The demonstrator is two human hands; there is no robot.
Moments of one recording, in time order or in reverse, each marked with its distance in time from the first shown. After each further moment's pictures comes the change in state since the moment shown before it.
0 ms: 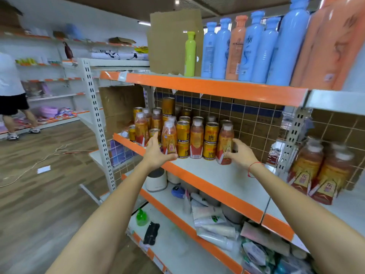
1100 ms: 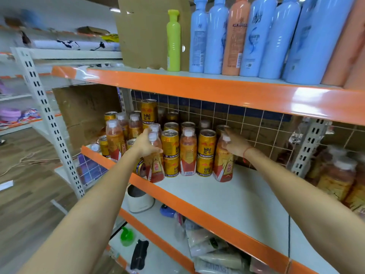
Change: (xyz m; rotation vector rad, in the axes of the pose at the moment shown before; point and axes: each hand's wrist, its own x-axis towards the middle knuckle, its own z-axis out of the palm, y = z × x) left_hand 0.184 -0.020 0.031 0.115 -0.177 -0.067; right_hand 0.169 0.025 0.016 -0.188 -0.042 -0.022
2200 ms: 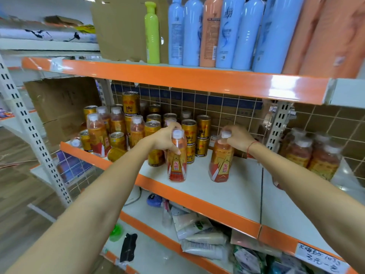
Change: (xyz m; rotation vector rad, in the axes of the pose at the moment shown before) left_hand -0.034 0.077 0.045 0.087 -0.410 0.323; right_hand -0.065 0.032 -0.035 0.002 0.069 0.083
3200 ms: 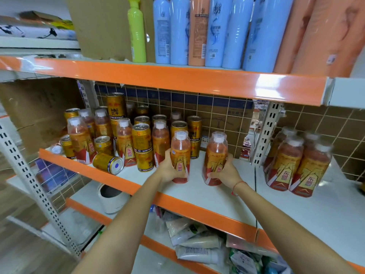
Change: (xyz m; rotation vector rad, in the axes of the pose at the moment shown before) left_hand 0.005 -0.026 0.107 -0.425 0.087 -0.101; right_hand -0.052 0.040 0.085 0.484 0.070 0.295
